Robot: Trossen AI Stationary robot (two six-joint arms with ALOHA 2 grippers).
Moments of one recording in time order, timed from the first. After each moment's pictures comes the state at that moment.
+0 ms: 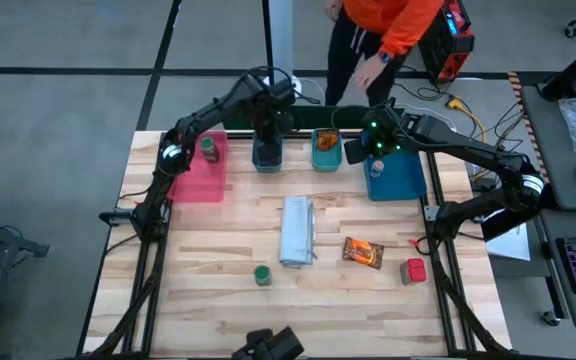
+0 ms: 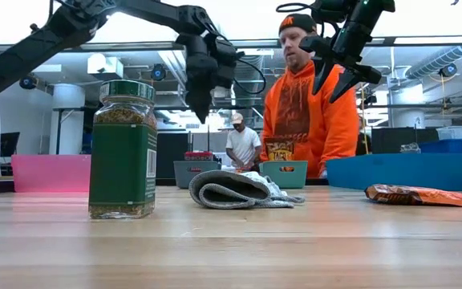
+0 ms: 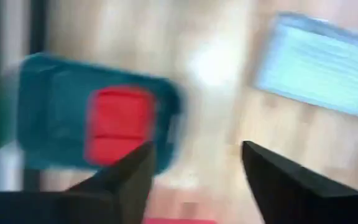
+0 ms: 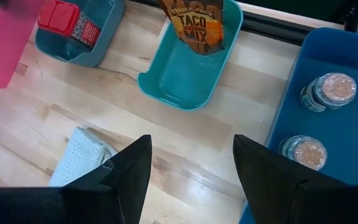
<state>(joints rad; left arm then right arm) 0.60 2.24 2.33 -1.57 0.19 0.40 -0.56 1.33 1.22 -0.88 0.04 0.63</state>
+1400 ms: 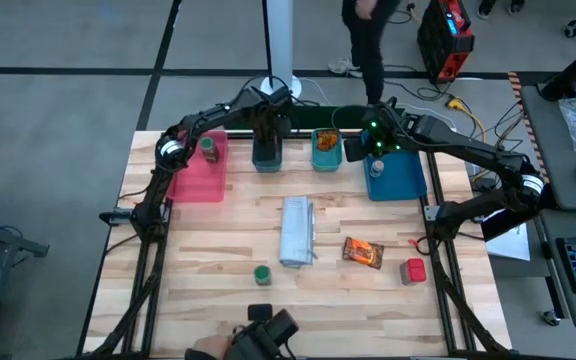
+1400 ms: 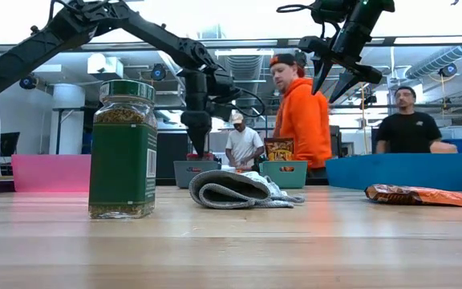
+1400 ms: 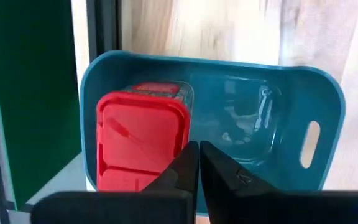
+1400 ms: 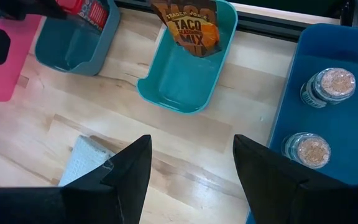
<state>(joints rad) 0.66 2.24 2.03 -1.19 -0.04 0.61 -0.56 1.33 1.22 -0.88 0.06 0.69</state>
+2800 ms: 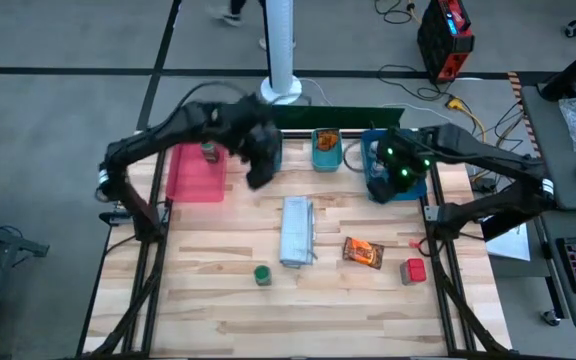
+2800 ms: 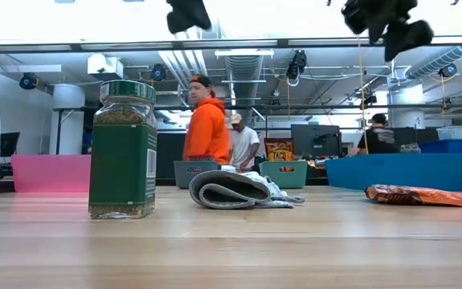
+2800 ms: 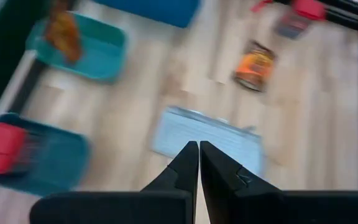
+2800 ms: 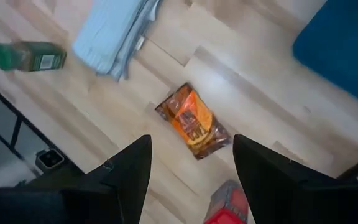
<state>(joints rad) 0.30 1.68 1.95 -1.21 0.17 -0.06 -0.33 1.22 1.34 -1.38 -0.30 0.69</state>
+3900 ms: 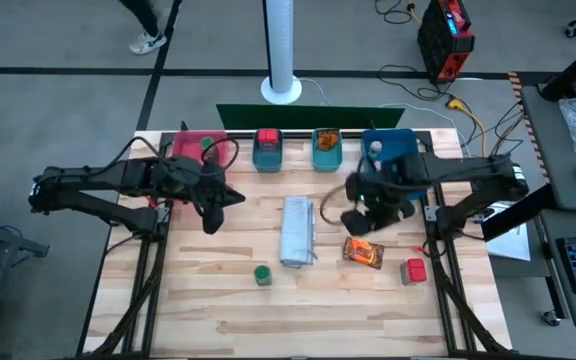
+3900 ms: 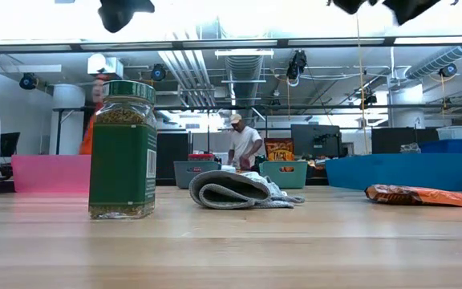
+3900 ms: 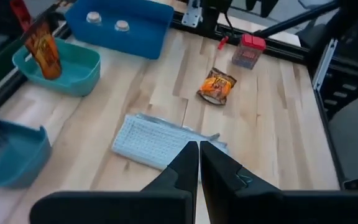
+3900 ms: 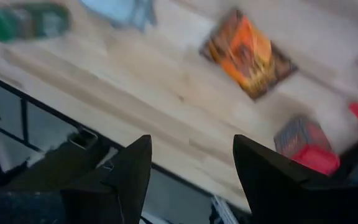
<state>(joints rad) -0.01 1.00 1.08 -0.64 -0.07 -0.27 0.06 1.48 1.56 -1.41 -0.31 1.23</state>
